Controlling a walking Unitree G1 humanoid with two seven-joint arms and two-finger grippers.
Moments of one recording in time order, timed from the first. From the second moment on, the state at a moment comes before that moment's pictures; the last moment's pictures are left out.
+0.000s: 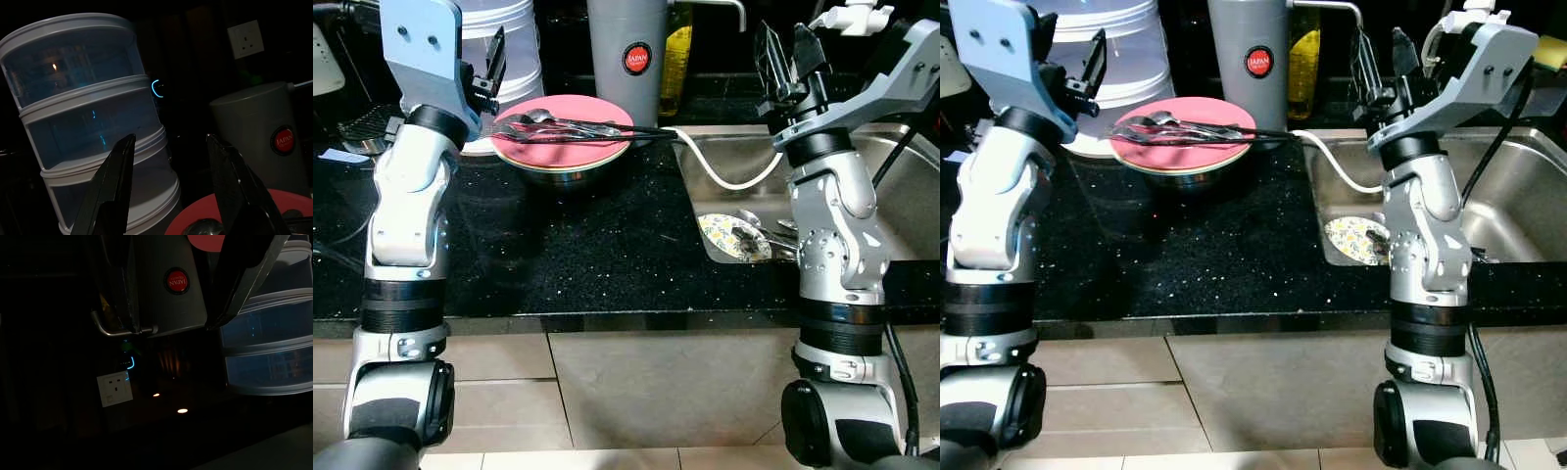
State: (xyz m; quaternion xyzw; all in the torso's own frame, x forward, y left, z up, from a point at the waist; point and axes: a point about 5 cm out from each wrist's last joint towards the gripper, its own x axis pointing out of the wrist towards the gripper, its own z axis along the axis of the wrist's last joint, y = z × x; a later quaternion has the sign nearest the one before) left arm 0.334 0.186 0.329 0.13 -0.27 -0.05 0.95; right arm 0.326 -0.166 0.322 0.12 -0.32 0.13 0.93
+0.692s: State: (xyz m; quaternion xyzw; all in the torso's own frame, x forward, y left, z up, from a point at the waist) left arm 0.368 0.204 0.283 0.27 -0.02 -0.23 0.94; right arm 0.357 -0.174 0.247 -0.01 -0.10 0.07 0.99
